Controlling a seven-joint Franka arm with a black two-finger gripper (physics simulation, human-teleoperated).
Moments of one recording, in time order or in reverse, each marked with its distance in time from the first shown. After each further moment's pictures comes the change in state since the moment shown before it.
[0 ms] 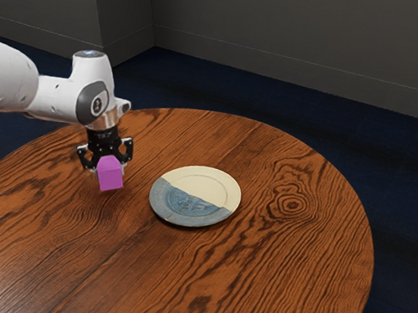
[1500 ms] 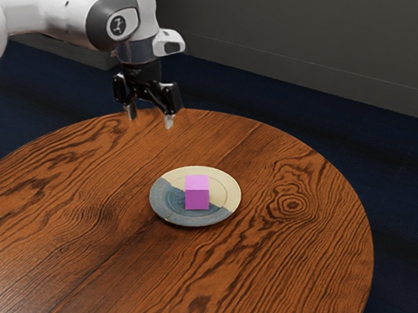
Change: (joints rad) arm -0.147 -0.322 -0.143 0.115 0.088 -0.359 0.427
